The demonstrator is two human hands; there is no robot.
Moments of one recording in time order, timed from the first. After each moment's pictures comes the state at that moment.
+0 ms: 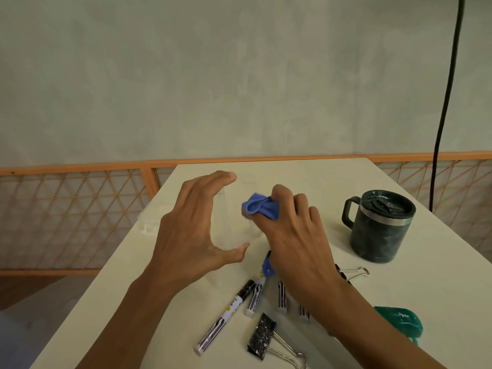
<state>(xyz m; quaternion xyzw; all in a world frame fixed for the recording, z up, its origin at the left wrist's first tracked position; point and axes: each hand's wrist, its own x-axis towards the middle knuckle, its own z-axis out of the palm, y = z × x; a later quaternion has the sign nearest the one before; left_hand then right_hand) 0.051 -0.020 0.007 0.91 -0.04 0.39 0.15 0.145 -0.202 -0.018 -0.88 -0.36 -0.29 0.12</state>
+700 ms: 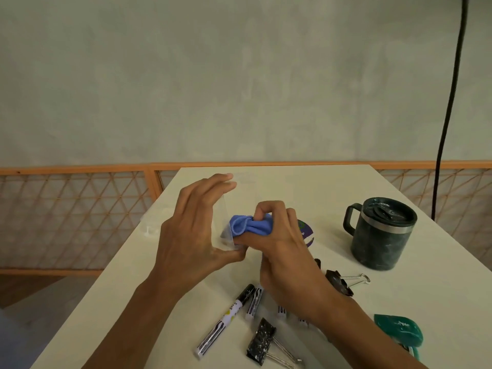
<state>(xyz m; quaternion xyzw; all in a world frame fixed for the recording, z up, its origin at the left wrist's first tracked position) 0.057 -0.016 0.000 0.87 -0.08 0.46 0.13 0.138 -0.200 -0.026 -0.81 -0.47 -0.19 0.31</state>
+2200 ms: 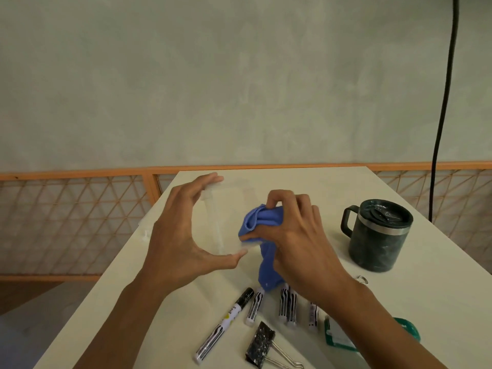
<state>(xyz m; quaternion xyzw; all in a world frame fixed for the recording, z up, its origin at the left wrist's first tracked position) 0.049 -0.011 0.008 0.87 -0.06 0.39 0.30 0.155 -0.217 -0.006 -0.82 -0.46 -0.26 0.22</state>
